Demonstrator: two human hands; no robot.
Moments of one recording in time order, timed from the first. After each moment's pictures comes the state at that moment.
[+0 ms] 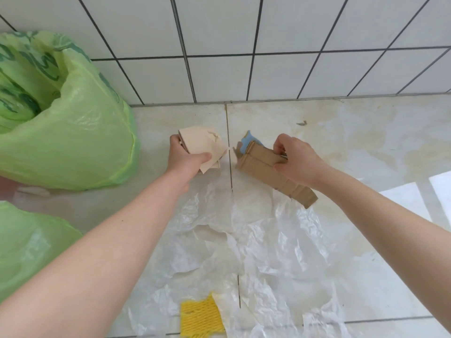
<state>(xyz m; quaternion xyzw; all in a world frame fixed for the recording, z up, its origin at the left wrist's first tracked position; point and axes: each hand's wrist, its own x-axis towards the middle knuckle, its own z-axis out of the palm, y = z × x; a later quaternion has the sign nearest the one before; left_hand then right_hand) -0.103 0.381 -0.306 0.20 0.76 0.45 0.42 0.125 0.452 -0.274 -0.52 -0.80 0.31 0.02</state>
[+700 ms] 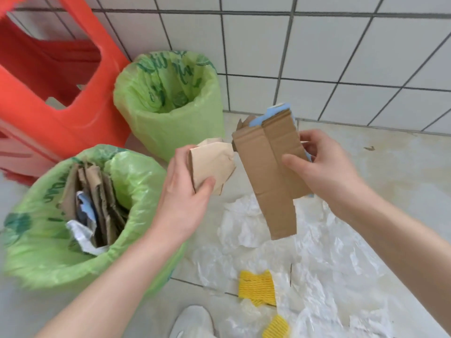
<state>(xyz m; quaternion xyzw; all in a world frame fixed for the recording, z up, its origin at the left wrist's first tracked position) -0.142 0.170 -0.171 0.39 0.81 0.41 0.15 0.026 0.319 -0.148 -0.46 -0.67 0.54 0.22</state>
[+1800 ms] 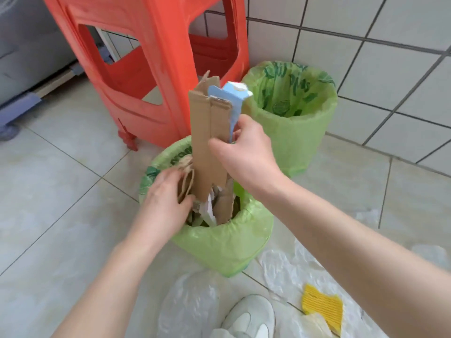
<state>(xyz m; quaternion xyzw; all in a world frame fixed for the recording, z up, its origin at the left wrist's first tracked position) -0.262 -0.008 -0.162 0.25 0.94 0.22 0.08 -0.204 0.140 -0.095 -0.29 -0.76 0.56 0.16</state>
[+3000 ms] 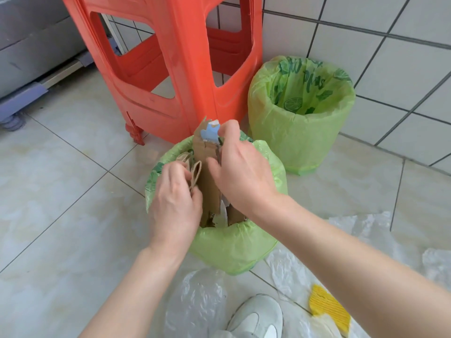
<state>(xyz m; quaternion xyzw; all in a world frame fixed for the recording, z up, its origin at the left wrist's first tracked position) -0.247 -0.006 -0.168 0.22 0.93 0.27 -0.07 -0.218 0.116 -0.131 -0.18 -0.93 0.28 0.17</state>
